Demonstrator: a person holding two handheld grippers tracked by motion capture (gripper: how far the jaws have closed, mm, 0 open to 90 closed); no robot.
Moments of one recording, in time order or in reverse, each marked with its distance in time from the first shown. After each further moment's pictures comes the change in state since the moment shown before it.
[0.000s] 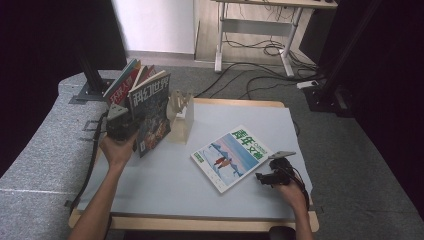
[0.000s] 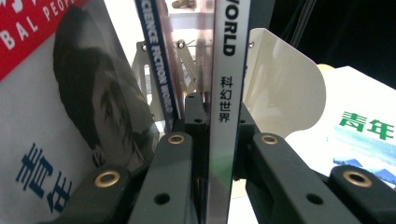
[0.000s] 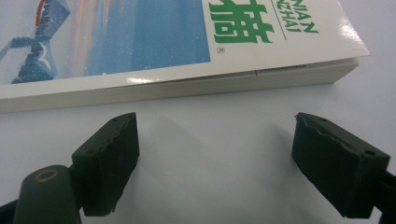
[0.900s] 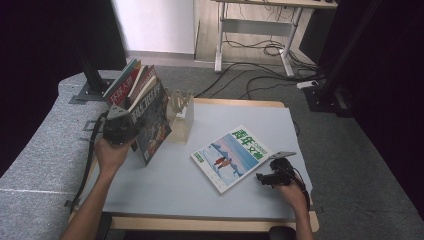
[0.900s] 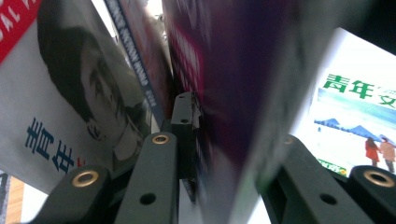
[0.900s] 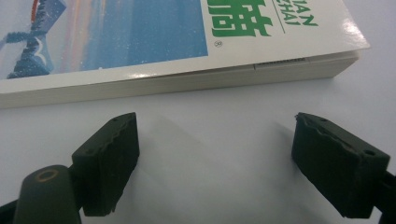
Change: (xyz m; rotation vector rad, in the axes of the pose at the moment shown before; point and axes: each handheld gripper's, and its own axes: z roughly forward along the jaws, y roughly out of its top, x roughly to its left) left arm -0.015 0.016 -0.024 0.137 -0.023 0.066; right arm -0.001 -0.002 0.000 0.009 0.002 0.007
